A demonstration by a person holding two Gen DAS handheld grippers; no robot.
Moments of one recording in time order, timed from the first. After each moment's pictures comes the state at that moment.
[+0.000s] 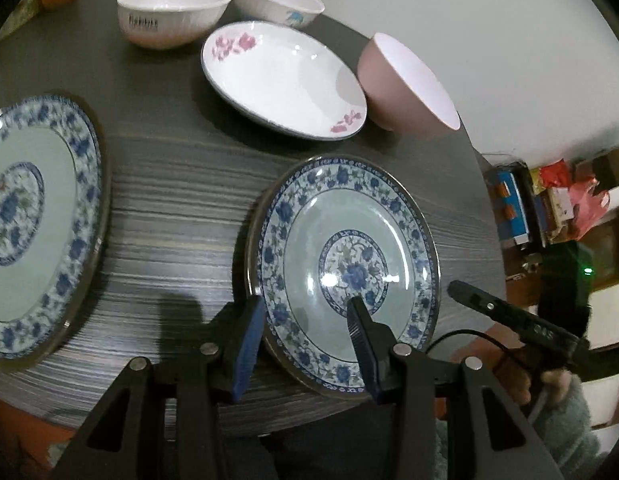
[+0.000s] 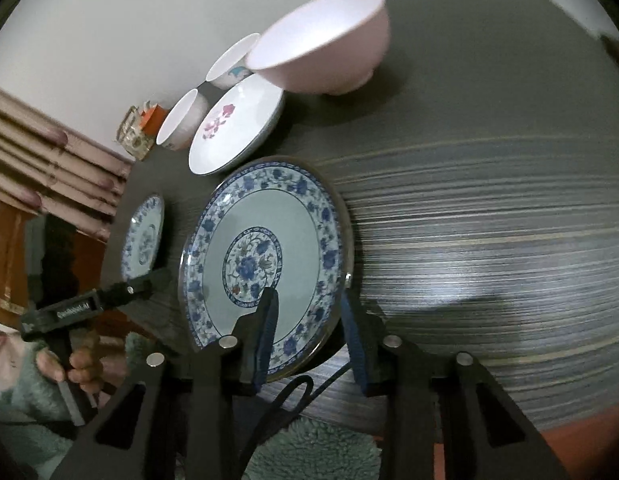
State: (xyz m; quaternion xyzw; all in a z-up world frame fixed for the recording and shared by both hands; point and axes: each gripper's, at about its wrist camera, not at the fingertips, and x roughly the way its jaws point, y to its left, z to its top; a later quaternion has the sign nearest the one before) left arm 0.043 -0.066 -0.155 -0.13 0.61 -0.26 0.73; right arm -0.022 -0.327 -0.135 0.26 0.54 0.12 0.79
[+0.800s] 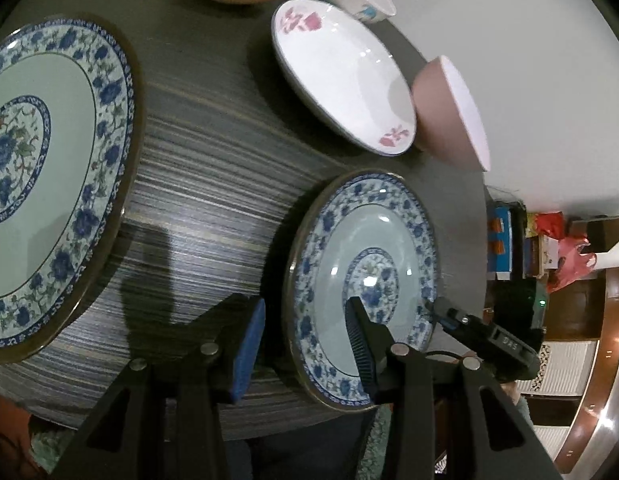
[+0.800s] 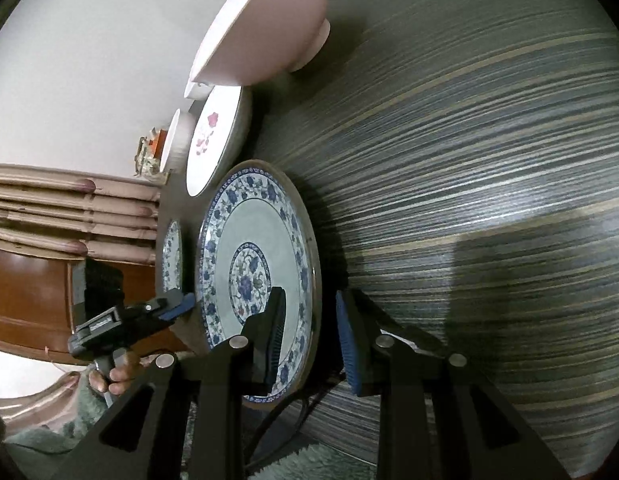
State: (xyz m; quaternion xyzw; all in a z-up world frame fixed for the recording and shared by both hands) left arm 0.069 -0.041 -0.180 -0.22 0.66 -0.22 0.69; right arm -0.003 -0.354 -0.188 0.39 0.55 0.17 0.72
